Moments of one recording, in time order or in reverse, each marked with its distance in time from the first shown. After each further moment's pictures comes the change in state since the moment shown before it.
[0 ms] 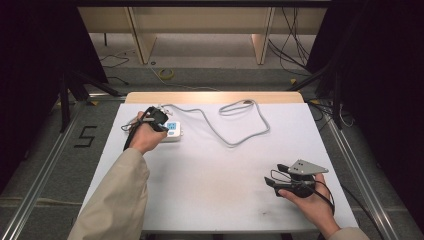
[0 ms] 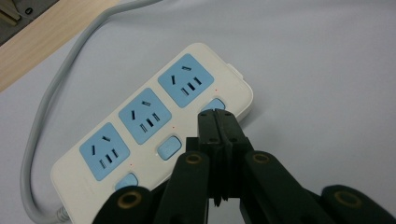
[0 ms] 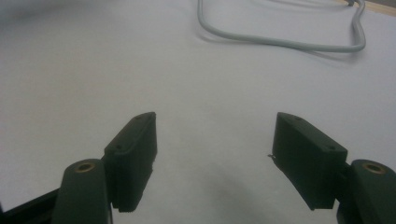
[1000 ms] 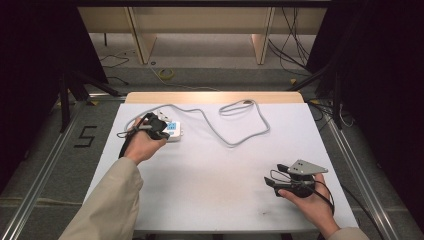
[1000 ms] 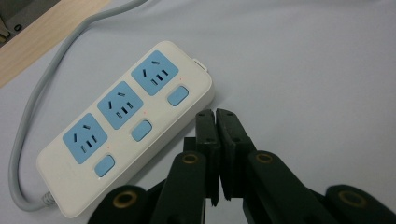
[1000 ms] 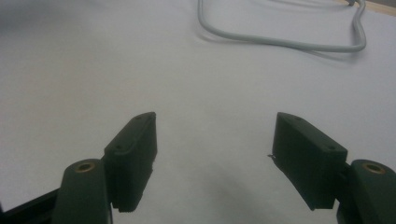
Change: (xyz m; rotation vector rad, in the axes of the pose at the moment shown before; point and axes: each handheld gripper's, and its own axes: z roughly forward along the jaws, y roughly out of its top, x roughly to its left) left arm -0.019 -0.016 -0.027 -0.058 -0.042 0.033; right arm 0.000 0.000 0.001 -0.003 -0.001 0.001
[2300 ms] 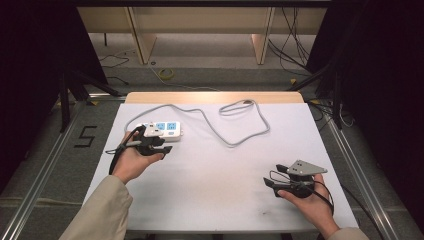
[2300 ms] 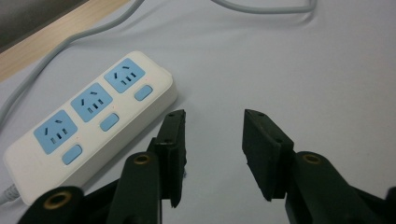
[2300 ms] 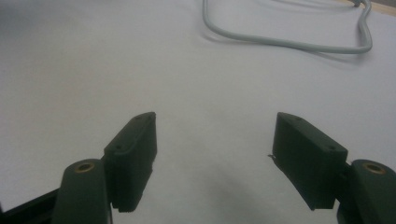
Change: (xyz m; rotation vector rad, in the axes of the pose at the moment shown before) left arm -0.018 -0.039 -0.027 -0.183 -0.091 -0.009; right arm 0.002 0.000 0.000 0.002 0.010 -0.008
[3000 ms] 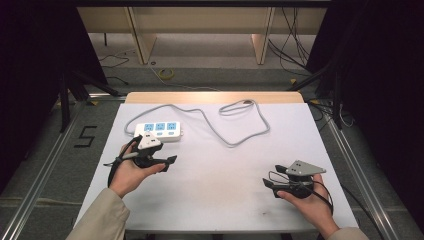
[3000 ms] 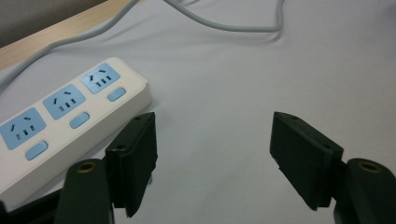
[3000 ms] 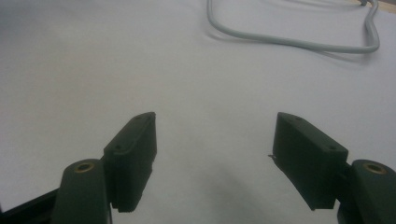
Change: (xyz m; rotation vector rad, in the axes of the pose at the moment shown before) left arm -0.019 -0.020 -0.008 -0.099 -0.029 -0.031; right arm 0.001 0.000 0.001 0.009 0.013 -0.009
